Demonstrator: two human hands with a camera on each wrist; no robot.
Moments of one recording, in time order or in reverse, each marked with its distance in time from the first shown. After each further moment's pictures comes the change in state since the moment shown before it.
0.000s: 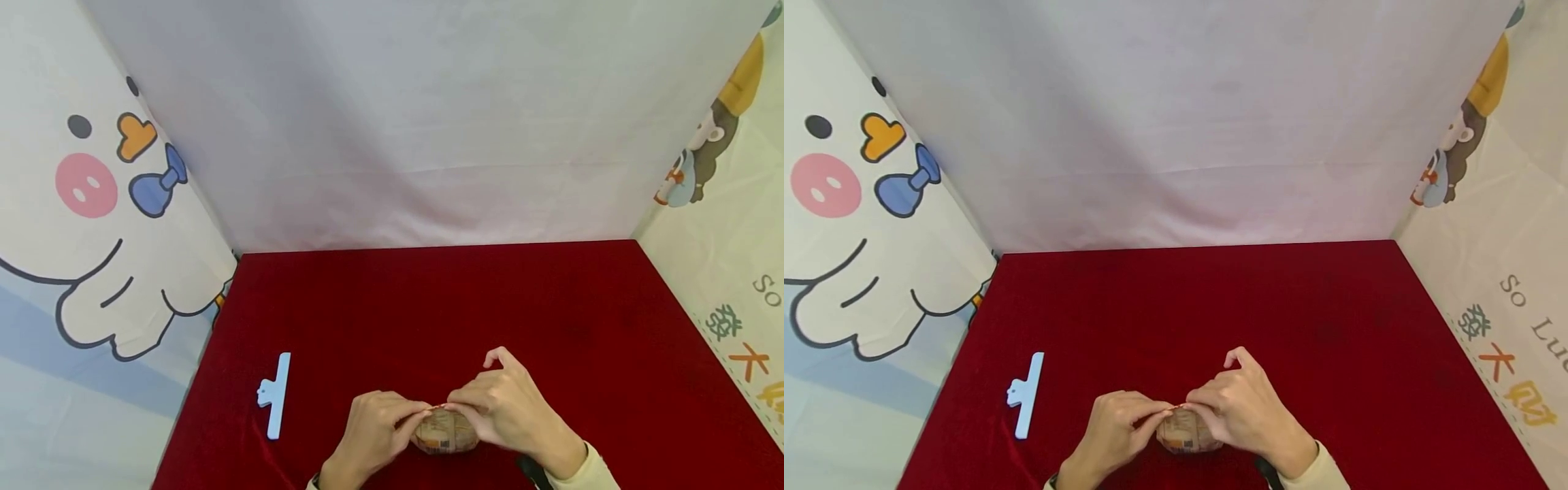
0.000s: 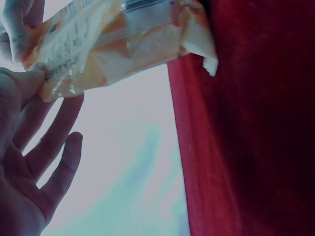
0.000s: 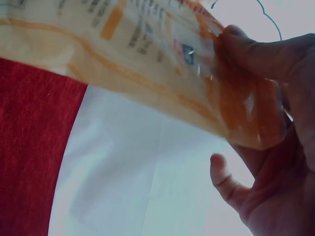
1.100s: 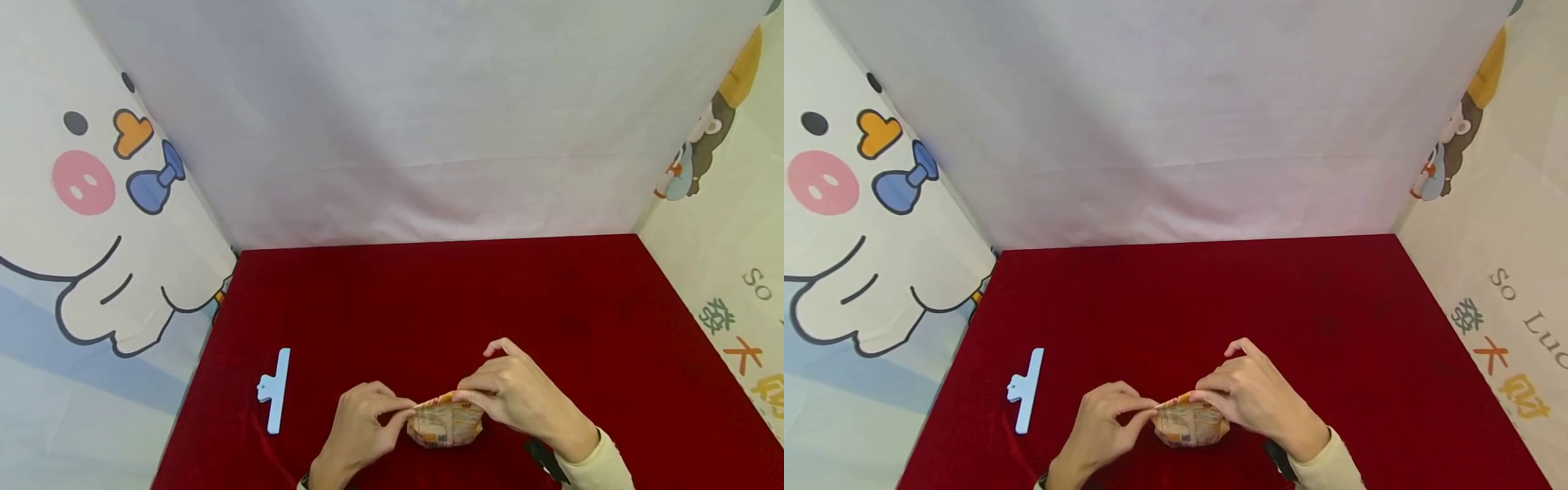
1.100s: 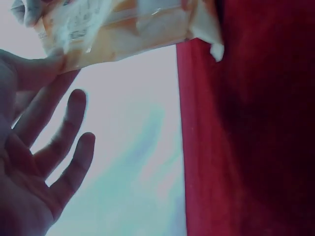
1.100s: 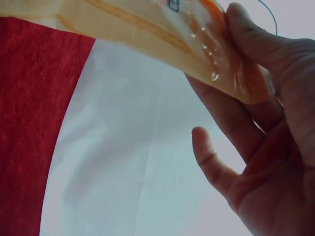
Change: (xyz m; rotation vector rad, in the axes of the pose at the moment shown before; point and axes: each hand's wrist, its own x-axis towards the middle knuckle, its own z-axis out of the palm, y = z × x) left_hand -0.010 -0.007 -0.013 -0.041 -0.021 -0.099; right_hand 0.000 0.011 -0.017 0.101 -0.049 0.020
